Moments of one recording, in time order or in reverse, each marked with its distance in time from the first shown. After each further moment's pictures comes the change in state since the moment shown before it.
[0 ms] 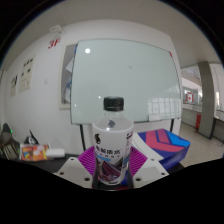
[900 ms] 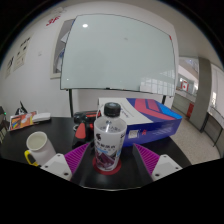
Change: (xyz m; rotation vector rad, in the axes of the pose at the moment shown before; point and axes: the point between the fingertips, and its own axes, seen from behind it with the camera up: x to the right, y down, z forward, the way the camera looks) arm 0.059 0.144 -0.027 -0.272 0.100 -0.076
